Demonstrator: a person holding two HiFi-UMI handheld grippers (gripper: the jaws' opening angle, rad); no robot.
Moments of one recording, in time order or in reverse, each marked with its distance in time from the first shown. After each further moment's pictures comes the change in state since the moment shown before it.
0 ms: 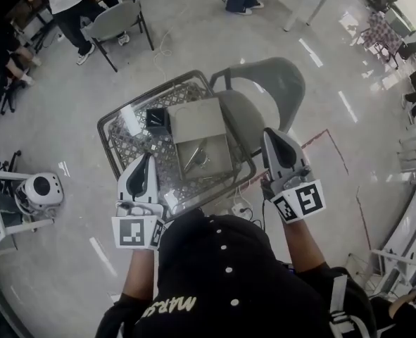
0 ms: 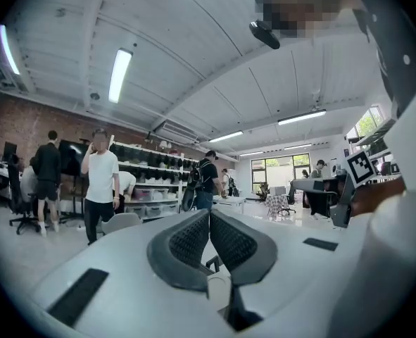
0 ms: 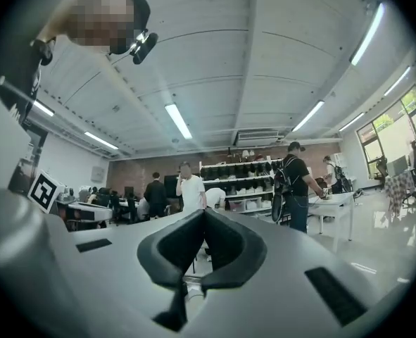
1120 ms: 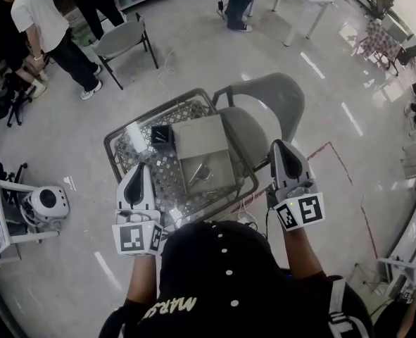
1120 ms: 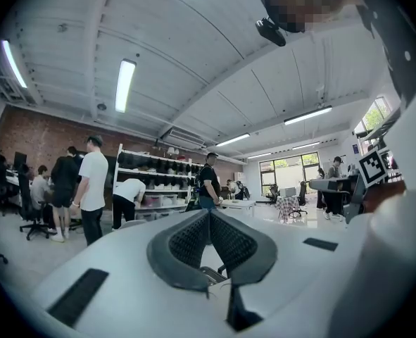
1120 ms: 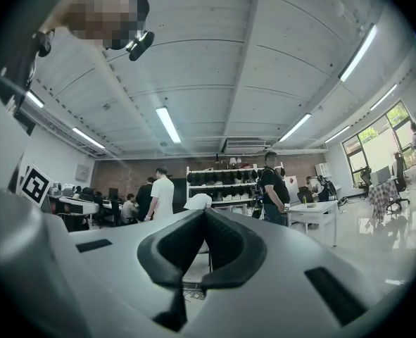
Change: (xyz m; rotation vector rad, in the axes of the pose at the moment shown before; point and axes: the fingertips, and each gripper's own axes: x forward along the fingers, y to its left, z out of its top) left arm -0.003 0.020 0.017 0.027 -0.045 0.076; right arm -0.018 -0.025 0.012 -0.028 -0.058 -0.118
